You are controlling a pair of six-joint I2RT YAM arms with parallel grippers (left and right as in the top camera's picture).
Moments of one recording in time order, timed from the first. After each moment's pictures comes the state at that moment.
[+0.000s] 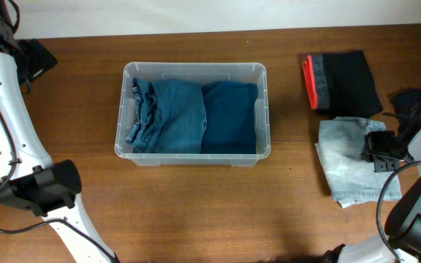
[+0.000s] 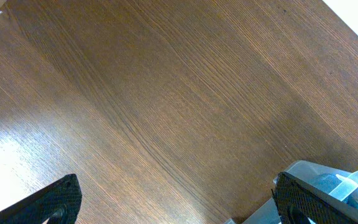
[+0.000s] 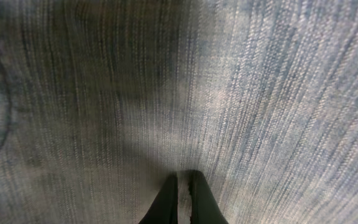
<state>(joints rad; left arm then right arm) 0.28 2.23 2.73 -1.69 -0.20 -0.46 -0.58 1.78 1.10 -0.72 -0.23 0.97</state>
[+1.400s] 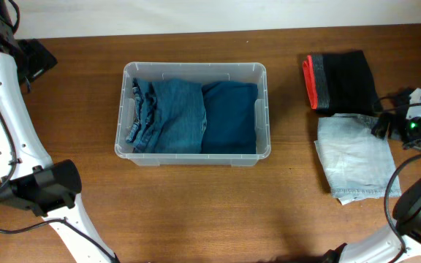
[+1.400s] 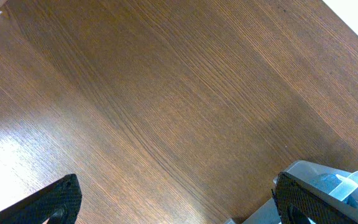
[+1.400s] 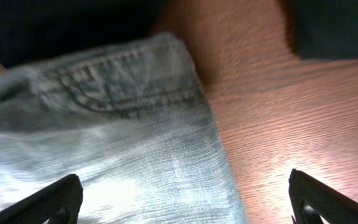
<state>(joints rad) 0.28 2.23 2.73 -1.69 -0.20 -0.46 -0.65 1.89 1.44 -0.92 -0.20 -0.30</state>
